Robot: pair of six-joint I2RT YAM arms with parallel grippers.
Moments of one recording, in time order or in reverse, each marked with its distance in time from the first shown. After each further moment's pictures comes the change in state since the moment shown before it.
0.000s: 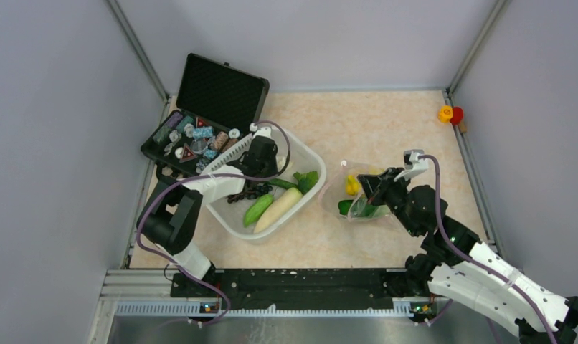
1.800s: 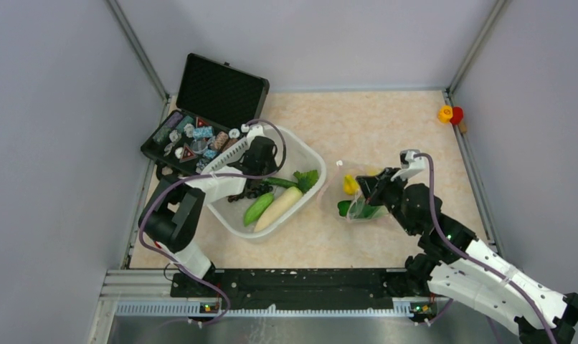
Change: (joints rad) left arm 0.000 0.023 -0.021 0.095 -0.105 -0.146; right arm 0.000 0.030 0.000 -0.018 0.010 0.026
